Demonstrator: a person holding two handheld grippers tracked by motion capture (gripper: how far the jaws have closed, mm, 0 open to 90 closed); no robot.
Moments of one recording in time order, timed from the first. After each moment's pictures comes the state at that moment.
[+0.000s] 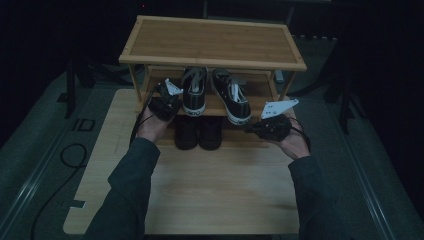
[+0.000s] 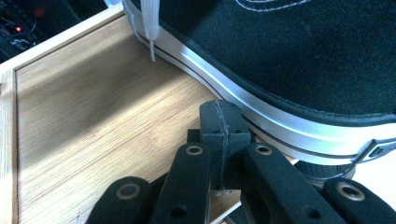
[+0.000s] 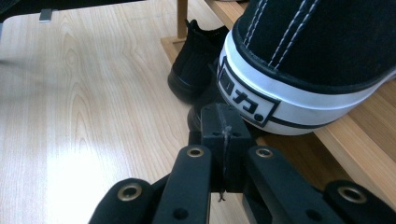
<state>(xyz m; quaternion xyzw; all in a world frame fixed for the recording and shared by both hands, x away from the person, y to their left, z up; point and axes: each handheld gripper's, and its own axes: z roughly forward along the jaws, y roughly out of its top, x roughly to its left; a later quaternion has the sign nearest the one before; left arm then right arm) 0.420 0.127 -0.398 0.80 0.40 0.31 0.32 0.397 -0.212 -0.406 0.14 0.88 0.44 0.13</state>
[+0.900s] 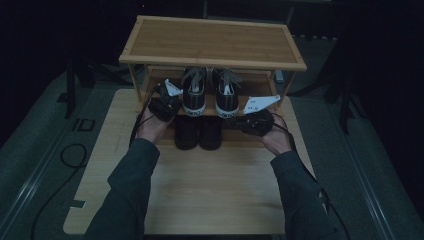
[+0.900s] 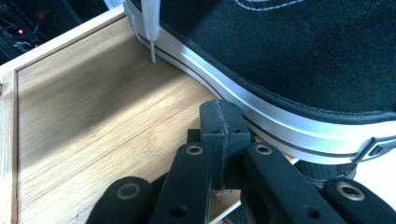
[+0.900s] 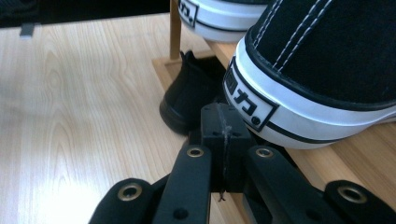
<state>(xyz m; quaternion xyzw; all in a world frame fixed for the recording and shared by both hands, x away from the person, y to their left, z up) 0.419 0.127 -0.399 0.80 0.40 0.31 0.33 0.405 -0.167 -0.403 0.14 0.87 0.45 0.16</state>
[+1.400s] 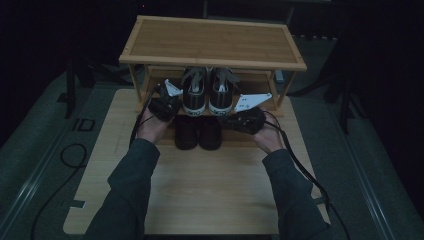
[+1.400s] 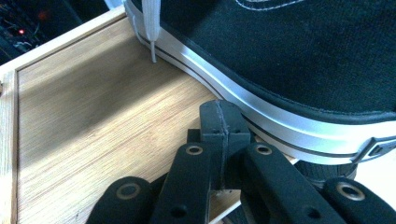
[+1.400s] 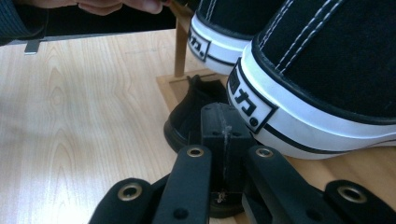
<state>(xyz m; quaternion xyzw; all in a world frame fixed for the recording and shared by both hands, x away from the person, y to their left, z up) 0.418 0.127 -0.400 0.80 0.40 0.32 0.33 0.407 -0.143 -0.400 0.13 0.86 0.46 0.16</state>
